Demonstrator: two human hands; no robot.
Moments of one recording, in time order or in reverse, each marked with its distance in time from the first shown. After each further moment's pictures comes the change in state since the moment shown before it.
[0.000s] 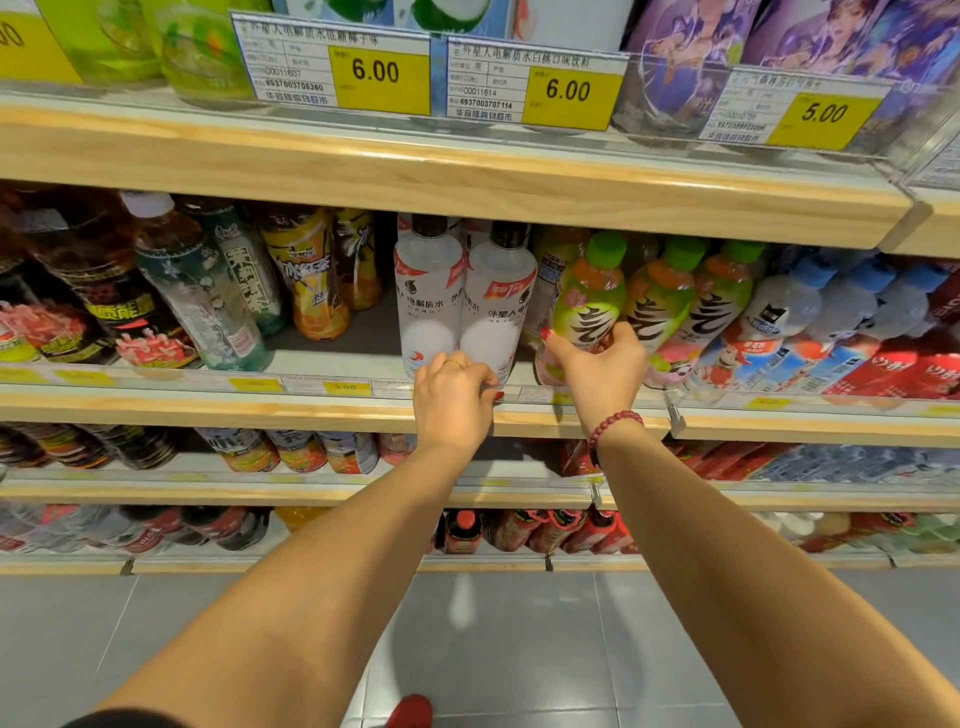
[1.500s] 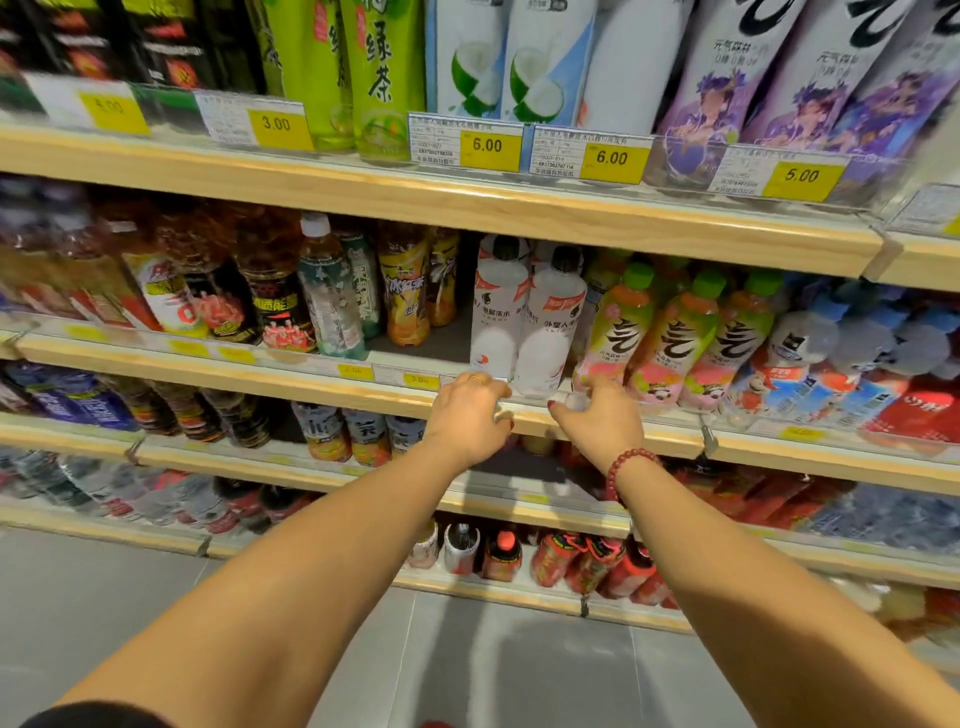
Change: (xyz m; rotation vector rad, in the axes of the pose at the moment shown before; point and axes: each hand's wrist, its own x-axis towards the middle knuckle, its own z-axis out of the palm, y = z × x) left_hand -0.052 -0.011 -0.081 0.153 -0.204 0.059; right_hand -0.067 -0.003 -0.013 -0.566 -0.377 -0.199
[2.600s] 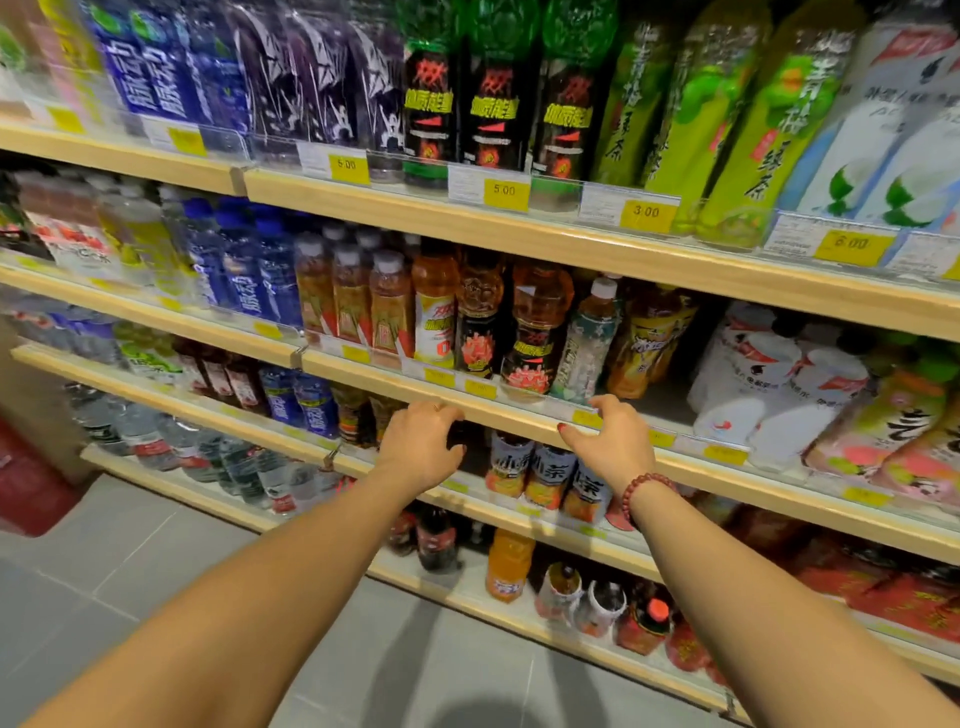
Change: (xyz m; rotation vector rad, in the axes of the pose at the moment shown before) left_hand -0.131 -0.296 -0.151 0.169 0.088 -0.210; right_hand -0.078 -0.239 0.151 -0.044 -0.091 -0.206
